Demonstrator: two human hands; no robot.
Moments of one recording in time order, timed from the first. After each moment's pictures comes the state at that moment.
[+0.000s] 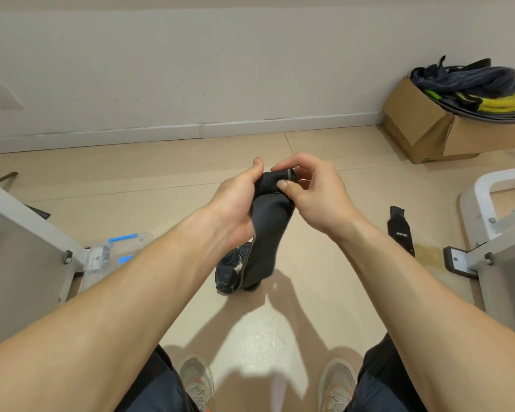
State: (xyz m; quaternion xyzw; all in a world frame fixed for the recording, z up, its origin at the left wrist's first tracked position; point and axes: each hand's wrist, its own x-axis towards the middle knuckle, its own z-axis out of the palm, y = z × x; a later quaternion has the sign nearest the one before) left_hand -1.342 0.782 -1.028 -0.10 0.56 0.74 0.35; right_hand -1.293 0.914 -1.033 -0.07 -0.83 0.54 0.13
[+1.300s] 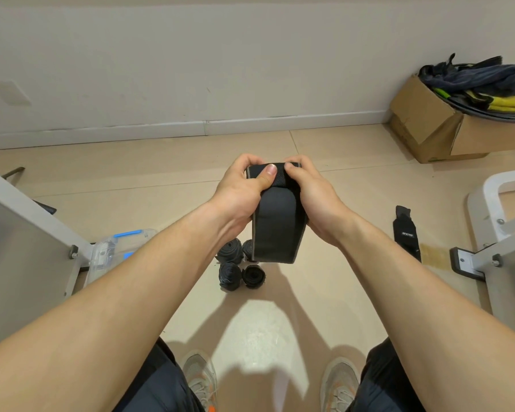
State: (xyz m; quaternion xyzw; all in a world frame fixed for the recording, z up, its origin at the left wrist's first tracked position) left_hand -1.350 0.776 -1.039 0.02 0.65 0.72 0.22; right_hand -1.310 0.904 -1.051 -0.13 -0.69 0.71 0.03
